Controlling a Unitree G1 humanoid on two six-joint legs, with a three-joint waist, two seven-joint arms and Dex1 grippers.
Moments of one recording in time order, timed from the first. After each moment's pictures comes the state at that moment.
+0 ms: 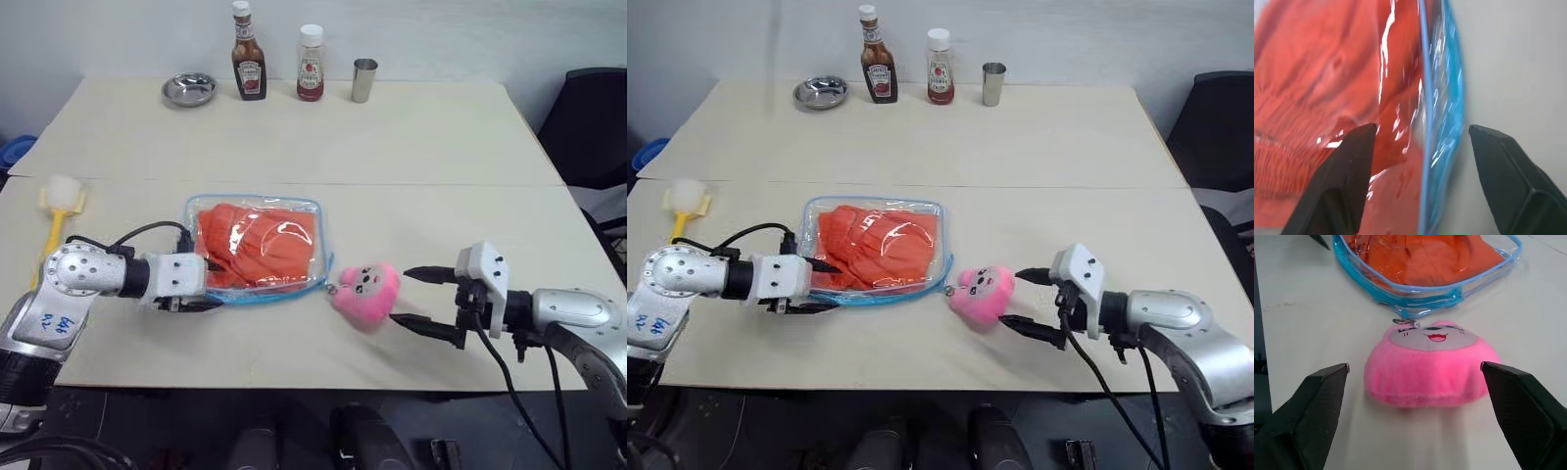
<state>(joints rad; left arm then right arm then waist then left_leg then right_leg) -0.33 1.00 0.00 -0.13 -0.25 0.15 -1.17 -0.14 -0.83 -0.08 -0.47 0.59 0.63 0.90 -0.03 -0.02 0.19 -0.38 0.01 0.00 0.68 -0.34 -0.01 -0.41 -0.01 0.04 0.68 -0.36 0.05</state>
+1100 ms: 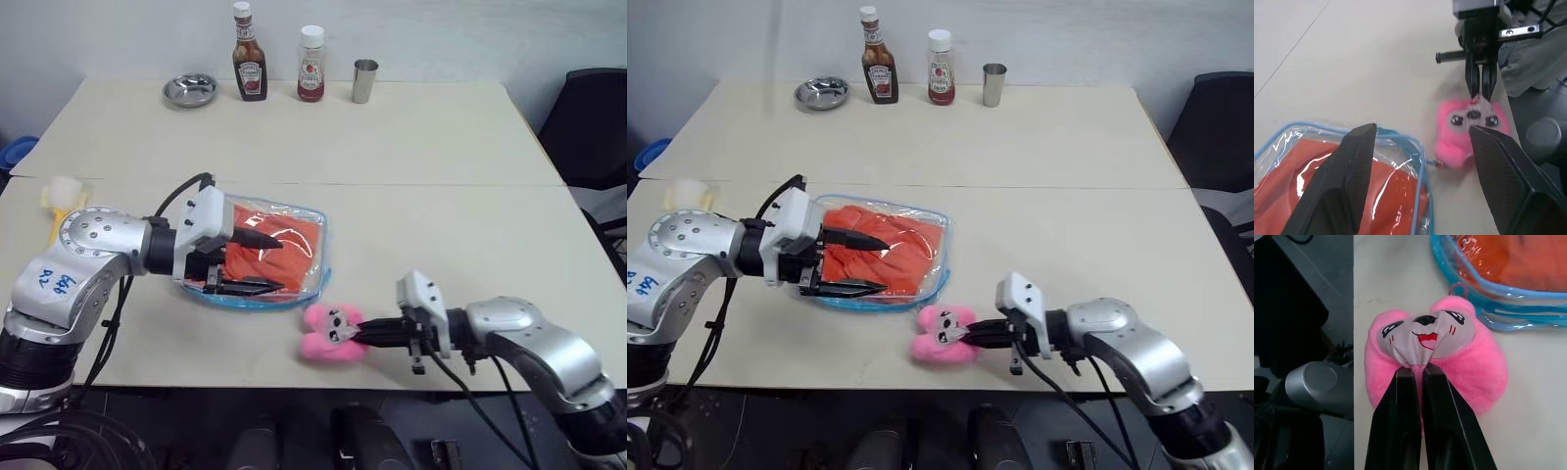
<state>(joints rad) -0.55 0.89 -0.05 -0.34 -0.56 0.58 -1.12 -0.26 -0.72 0.24 -0.41 0.53 0.63 1.04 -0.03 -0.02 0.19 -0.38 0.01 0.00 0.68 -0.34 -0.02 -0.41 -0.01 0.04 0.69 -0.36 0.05</state>
